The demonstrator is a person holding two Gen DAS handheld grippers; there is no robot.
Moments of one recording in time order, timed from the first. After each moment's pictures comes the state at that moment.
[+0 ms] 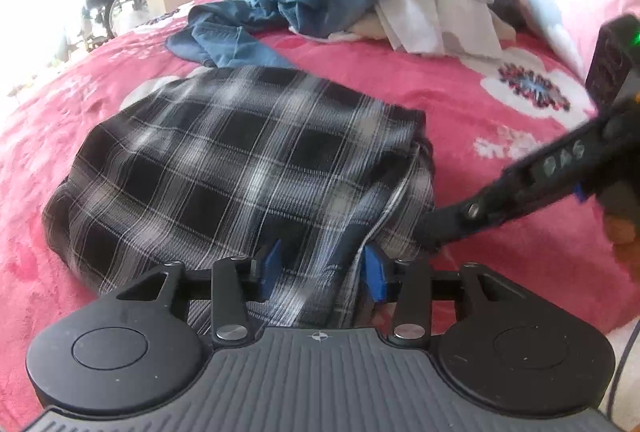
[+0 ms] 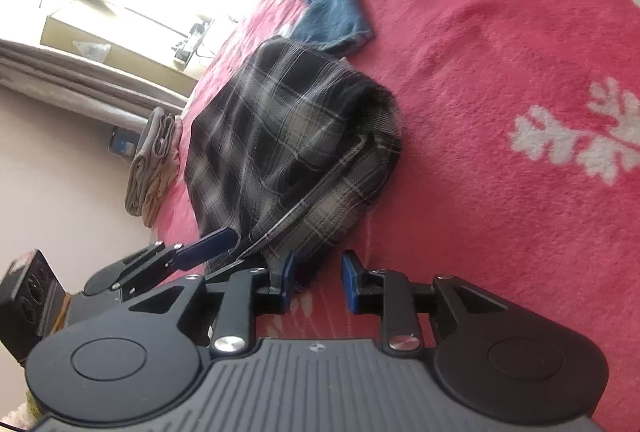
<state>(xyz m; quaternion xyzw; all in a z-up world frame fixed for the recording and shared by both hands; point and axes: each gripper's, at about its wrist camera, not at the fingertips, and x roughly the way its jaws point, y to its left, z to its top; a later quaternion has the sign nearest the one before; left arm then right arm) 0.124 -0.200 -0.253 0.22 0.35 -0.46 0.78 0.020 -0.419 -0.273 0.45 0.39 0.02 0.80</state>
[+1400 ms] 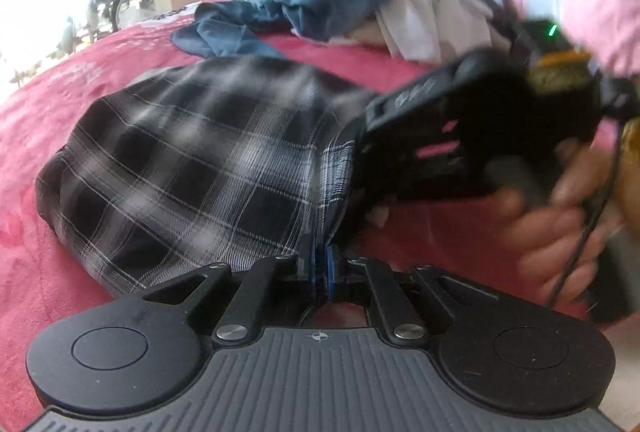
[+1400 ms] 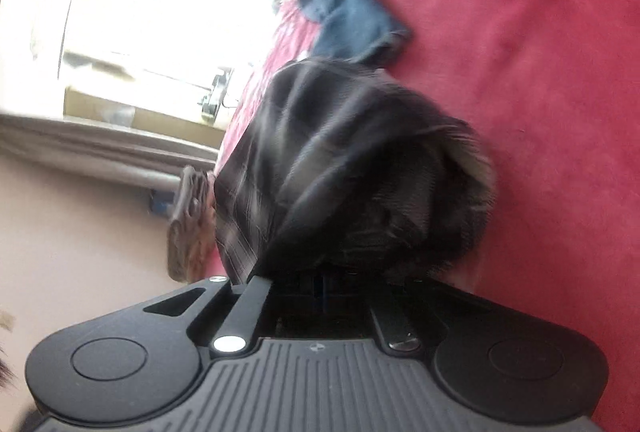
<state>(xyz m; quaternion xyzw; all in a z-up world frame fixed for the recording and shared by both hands) 0.110 -0.187 -0.270 0.20 0.34 -0.47 0.79 0.057 -0.417 -0.305 0.56 0.30 0.02 0.77</state>
